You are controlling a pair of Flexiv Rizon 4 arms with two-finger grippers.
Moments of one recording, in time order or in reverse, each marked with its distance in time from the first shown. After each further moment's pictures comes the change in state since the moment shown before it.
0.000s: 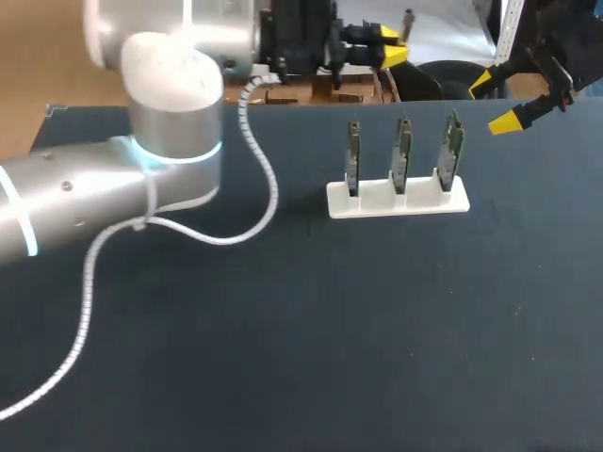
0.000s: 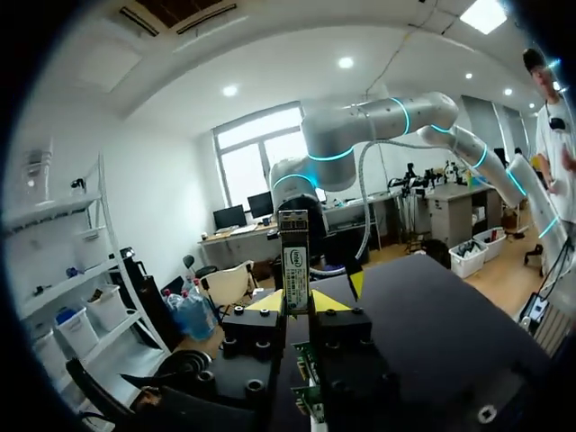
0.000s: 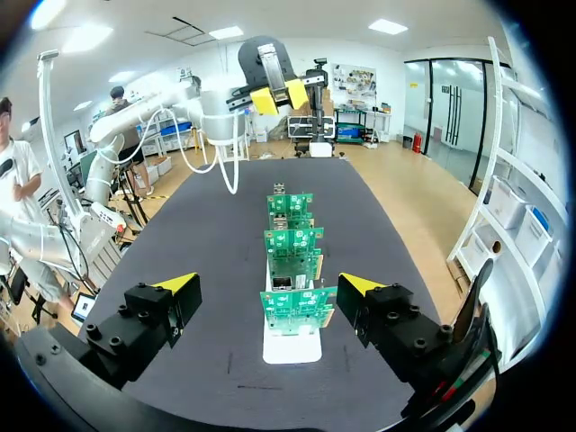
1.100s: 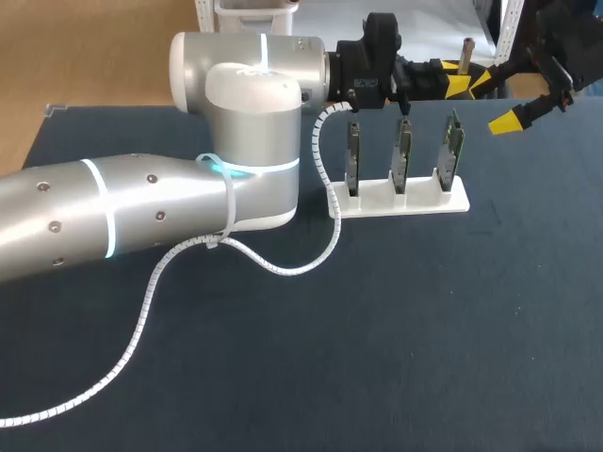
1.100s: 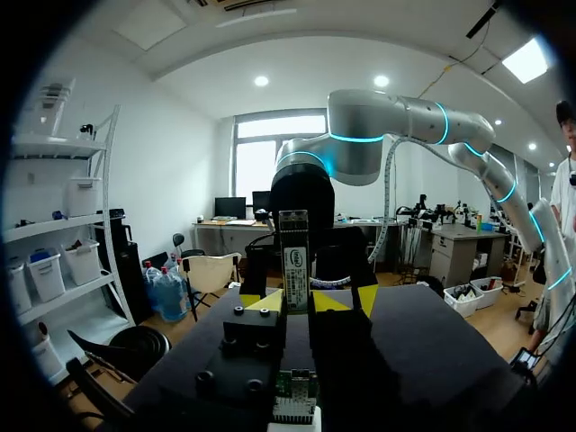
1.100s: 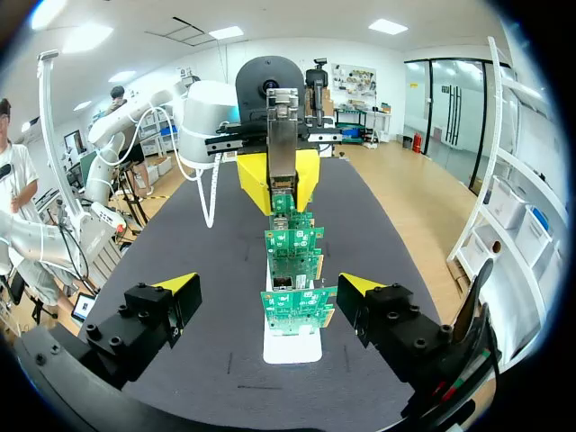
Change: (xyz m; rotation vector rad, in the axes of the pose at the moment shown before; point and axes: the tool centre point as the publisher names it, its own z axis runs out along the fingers) left arm 0.031 -0.020 0.085 -0.010 -0.032 -0.228; right arm 0.000 0.000 0.000 0.000 0.000 0.000
